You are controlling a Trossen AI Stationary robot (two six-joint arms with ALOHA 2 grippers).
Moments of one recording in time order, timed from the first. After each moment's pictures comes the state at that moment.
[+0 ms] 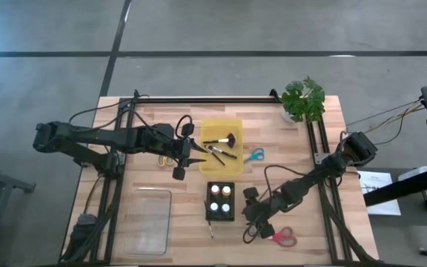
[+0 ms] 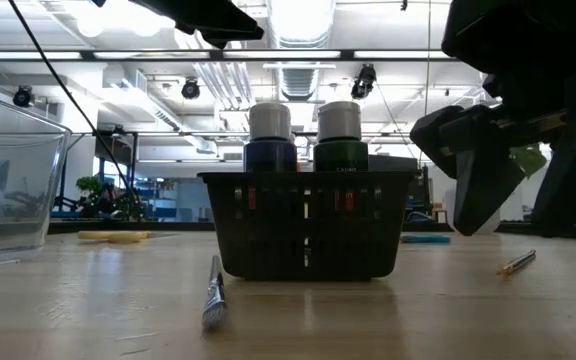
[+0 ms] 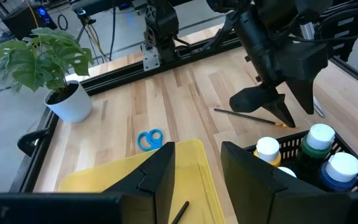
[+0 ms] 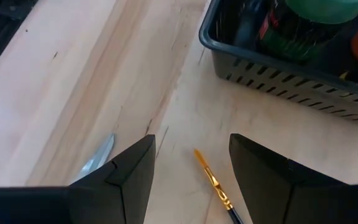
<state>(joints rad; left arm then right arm) 0.01 1.25 0.93 -0.12 0.07 0.32 0.54 1.72 0.81 0.03 0.08 0.22</state>
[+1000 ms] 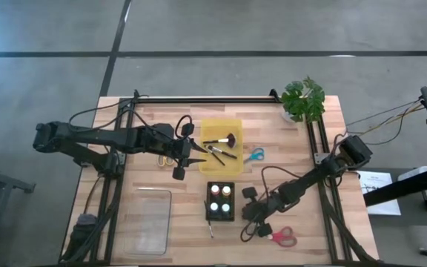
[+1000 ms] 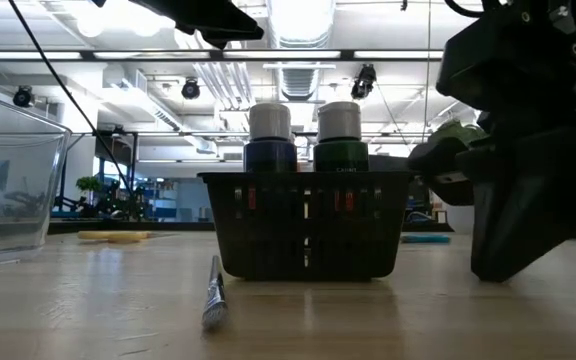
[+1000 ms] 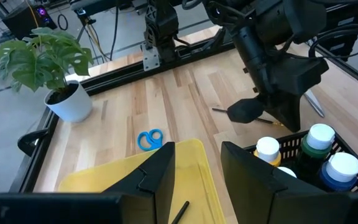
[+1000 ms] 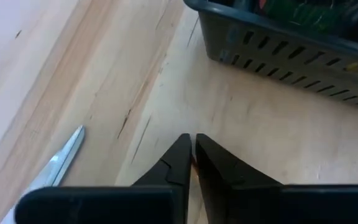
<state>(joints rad) 0.01 1.25 0.93 -0.12 0.07 0.32 0.53 1.82 0.77 0.10 0.08 0.21</state>
